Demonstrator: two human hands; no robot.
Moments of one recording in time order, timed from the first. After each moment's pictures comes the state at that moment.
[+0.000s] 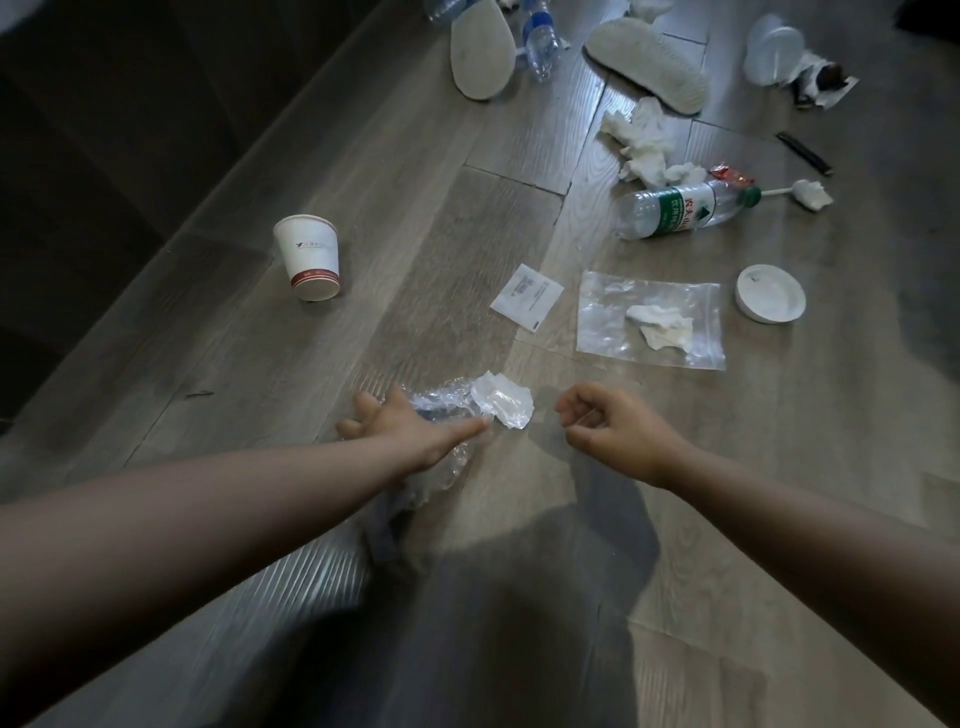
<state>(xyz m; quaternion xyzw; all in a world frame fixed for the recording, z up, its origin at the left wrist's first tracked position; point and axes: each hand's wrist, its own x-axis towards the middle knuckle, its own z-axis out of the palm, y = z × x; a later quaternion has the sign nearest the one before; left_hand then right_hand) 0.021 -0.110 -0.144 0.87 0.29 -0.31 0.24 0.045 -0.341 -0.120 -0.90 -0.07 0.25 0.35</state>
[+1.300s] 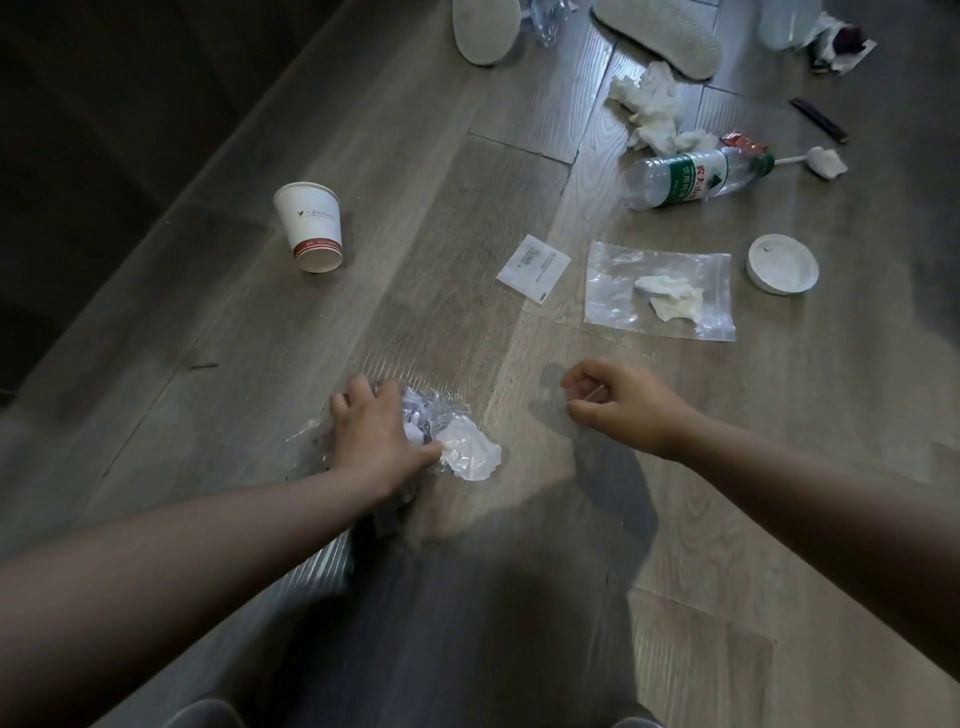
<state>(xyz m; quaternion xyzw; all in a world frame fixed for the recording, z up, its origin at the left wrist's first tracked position) -0.020 -0.085 -0.178 0.96 0.16 -0.15 0.20 0.040 -0.340 -0.120 -0.91 -0.08 0.26 0.32</state>
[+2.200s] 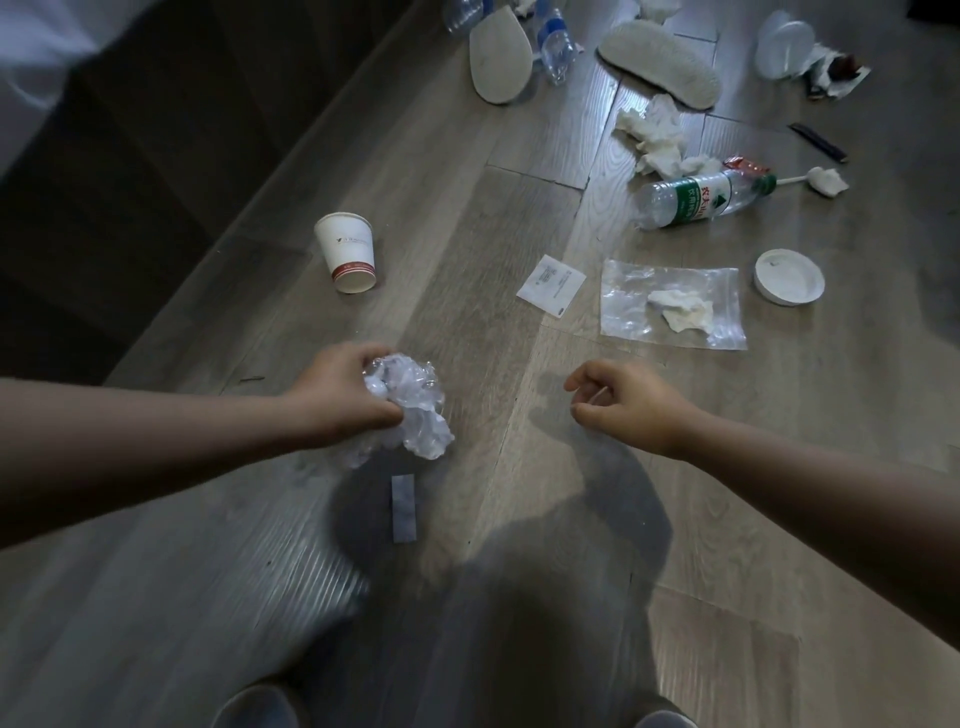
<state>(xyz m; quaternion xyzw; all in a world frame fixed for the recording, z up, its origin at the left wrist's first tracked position) -0.003 -0.018 -0.093 0.93 0.07 -0.12 0.35 0.030 -0.318 -0.095 -0.91 -0.09 0.27 0.30</state>
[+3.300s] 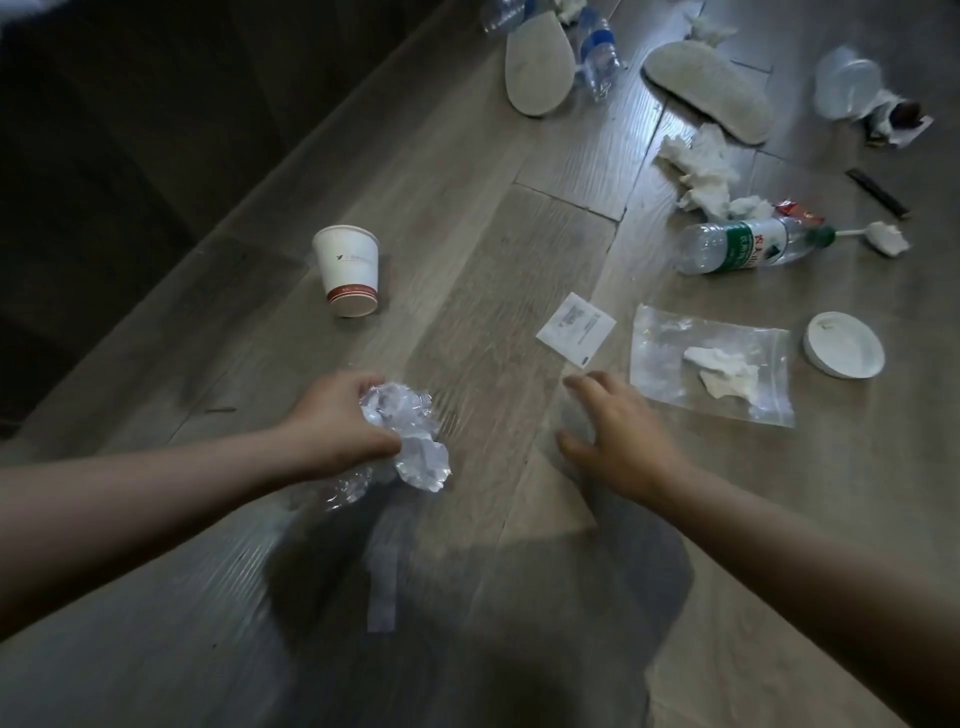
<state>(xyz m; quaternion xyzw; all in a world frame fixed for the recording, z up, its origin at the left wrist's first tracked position) 0.042 -0.008 -0.136 0.89 0.13 -0.16 0.40 0.090 -0.295 -0.143 -0.95 -0.17 0.19 0.17</state>
